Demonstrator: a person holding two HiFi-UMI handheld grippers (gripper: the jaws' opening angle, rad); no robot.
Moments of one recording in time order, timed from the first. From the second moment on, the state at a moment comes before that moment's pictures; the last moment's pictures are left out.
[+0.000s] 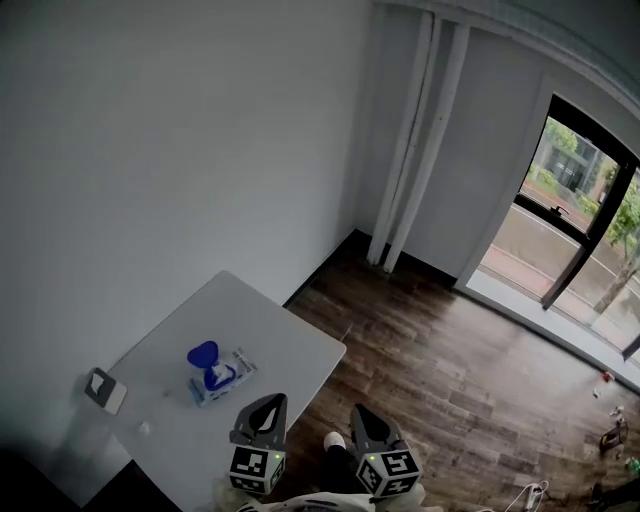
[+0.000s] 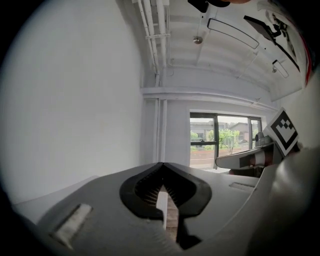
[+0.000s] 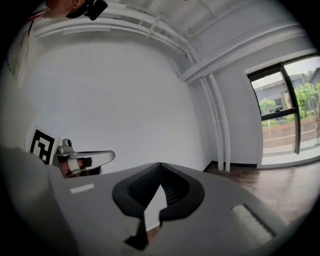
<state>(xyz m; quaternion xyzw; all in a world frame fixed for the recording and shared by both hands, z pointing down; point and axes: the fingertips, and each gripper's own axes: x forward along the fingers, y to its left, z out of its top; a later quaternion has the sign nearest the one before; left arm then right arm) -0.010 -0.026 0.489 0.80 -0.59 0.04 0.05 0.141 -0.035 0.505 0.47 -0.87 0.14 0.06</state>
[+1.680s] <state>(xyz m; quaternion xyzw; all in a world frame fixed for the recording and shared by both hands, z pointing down) -0.186 -0.054 0.493 0.41 -0.91 0.06 0.10 -0.138 -0.190 0.531 -0.03 -0.98 0.16 0.13</state>
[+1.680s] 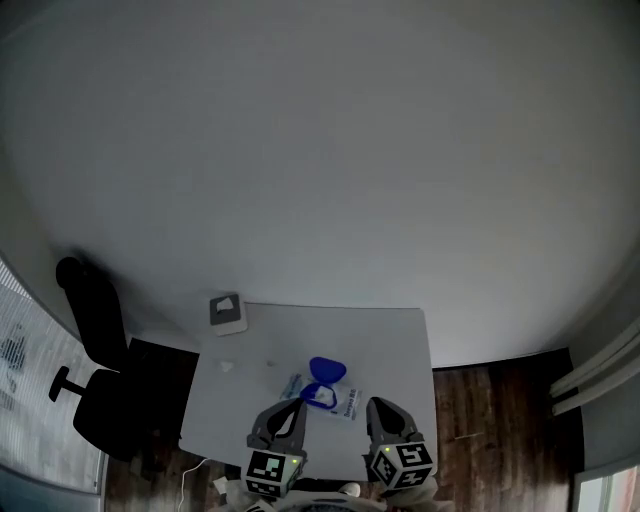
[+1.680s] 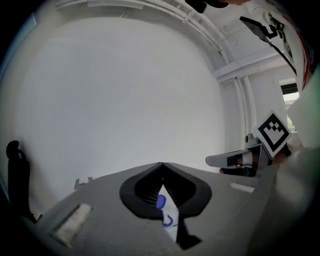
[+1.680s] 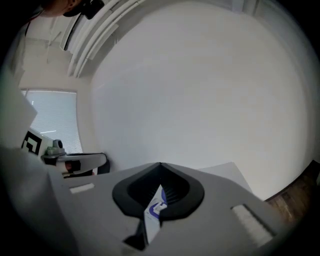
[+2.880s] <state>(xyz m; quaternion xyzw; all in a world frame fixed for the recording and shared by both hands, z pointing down) -0.278 -0.067 0.514 0.46 -0.88 0.02 0.12 -0.202 -0.192 0.528 0.03 -0.98 0.12 0.16</state>
